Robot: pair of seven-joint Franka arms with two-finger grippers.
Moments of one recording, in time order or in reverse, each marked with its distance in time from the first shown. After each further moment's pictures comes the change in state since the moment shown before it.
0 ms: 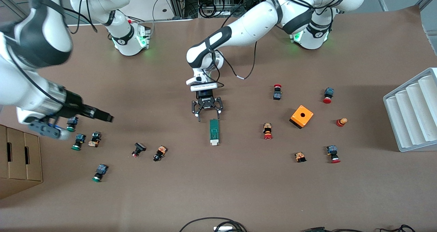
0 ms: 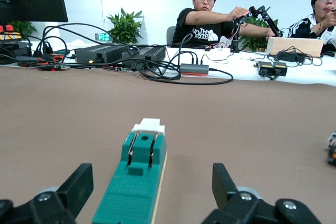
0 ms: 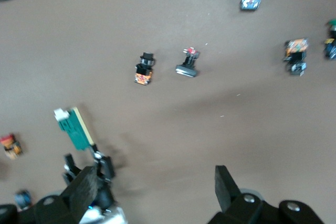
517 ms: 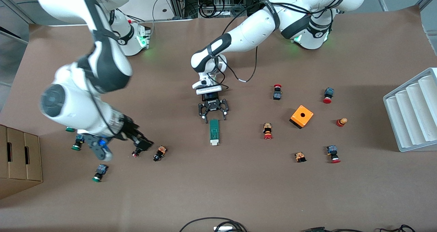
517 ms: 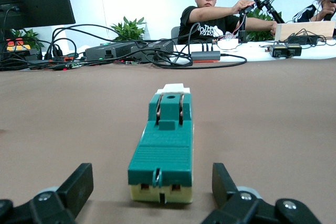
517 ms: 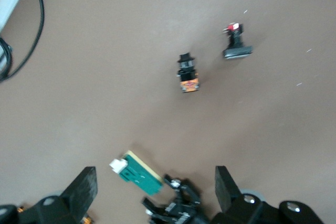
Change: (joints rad) left arm 0.000 0.093 0.008 -0.014 0.054 -0.073 -0.001; right arm 0.176 0.235 0.000 0.135 0.054 0.168 0.616
